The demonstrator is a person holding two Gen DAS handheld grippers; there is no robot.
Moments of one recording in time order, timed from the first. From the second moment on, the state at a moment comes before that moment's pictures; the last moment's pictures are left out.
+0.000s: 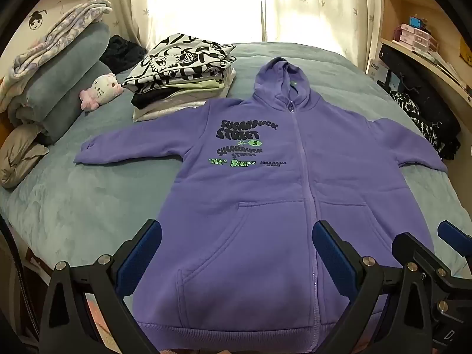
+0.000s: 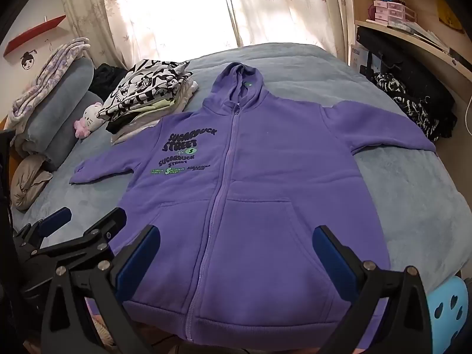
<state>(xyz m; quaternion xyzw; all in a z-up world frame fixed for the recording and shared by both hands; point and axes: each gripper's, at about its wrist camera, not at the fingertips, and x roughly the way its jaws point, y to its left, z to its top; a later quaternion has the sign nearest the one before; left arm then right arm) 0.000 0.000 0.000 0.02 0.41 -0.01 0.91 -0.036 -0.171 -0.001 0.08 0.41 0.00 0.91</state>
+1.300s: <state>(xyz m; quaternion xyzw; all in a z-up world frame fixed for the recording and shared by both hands) -0.004 0.009 -0.008 0.02 0.43 -0.02 0.90 -0.044 -0.163 0.001 0.07 0.41 -0.01 0.91</state>
